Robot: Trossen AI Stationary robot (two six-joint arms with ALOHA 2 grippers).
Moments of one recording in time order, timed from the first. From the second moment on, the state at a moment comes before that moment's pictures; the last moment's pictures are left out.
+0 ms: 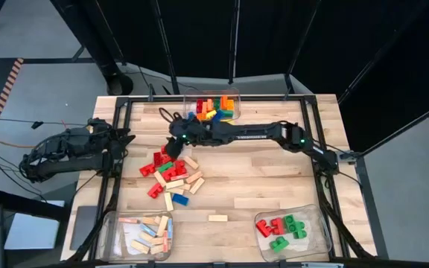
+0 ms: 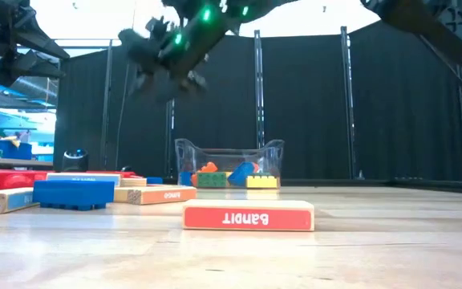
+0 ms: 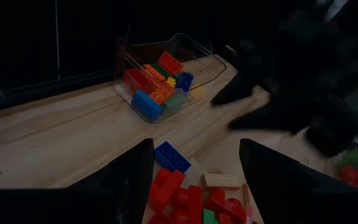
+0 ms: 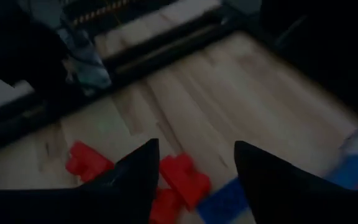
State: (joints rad) left arm 0.10 0.01 0.58 -0.93 -0.41 -0.59; right arm -0.09 2.35 2.14 -0.43 0.27 0.39
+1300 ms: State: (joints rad) left arm 0.10 0.01 0.58 -0.93 -0.40 -0.59; right arm -0.07 2.43 2.14 -1.17 0.06 0.68
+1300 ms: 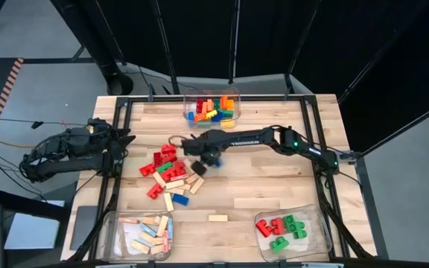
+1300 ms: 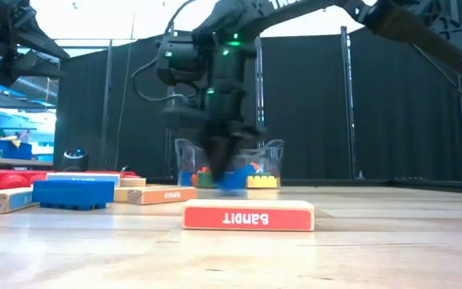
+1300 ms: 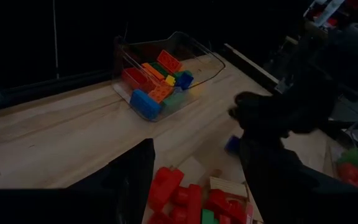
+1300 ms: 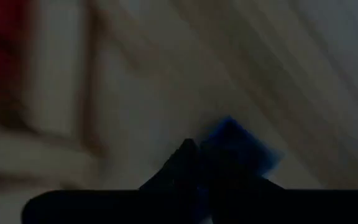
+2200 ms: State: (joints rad) left arm 0.10 0.01 0.58 -0.93 -0.40 -0.58; right arm -0.14 1.85 1.60 -1.55 0.23 0.74
